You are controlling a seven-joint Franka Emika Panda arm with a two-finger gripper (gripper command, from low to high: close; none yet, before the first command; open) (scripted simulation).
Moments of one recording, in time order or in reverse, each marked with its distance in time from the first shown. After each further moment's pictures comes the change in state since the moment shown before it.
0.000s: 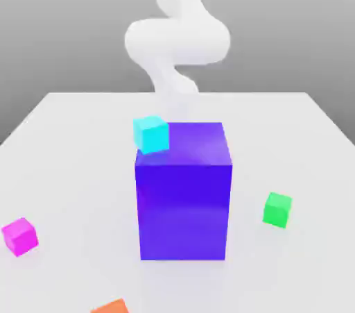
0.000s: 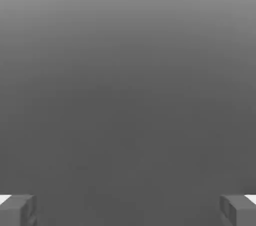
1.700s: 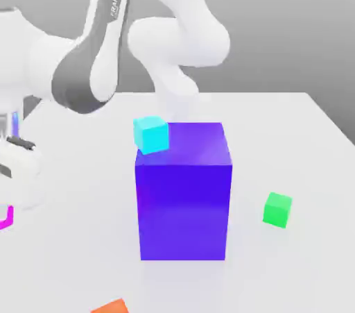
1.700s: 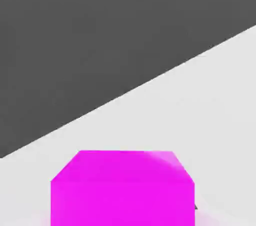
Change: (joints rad) arm -0.128 0.728 -0.128 -0.053 -0.160 0.418 0.097
